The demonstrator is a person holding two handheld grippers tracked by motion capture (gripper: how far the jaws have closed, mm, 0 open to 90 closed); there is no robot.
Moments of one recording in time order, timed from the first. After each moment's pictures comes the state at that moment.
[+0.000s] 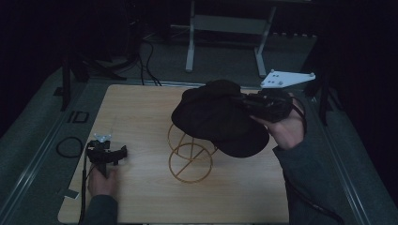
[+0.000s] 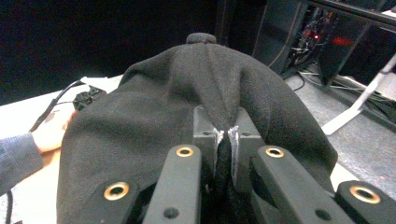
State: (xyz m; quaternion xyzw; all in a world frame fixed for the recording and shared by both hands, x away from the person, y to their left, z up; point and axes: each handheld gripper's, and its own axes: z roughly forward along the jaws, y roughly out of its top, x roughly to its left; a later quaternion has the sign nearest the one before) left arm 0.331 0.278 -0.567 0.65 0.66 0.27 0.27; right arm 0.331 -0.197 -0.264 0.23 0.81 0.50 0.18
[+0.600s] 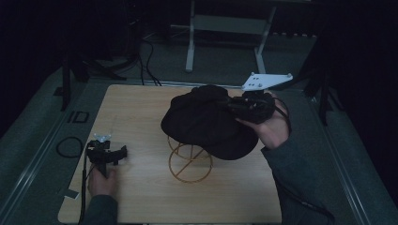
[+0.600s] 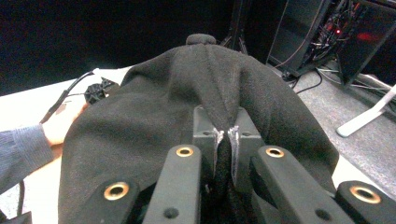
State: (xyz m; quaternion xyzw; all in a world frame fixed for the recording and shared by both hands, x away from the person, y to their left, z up) left arm 0.331 0.278 -0.567 0.65 0.66 0.27 0.27; right arm 0.337 -0.167 -0.276 0.21 0.83 0.49 0.16
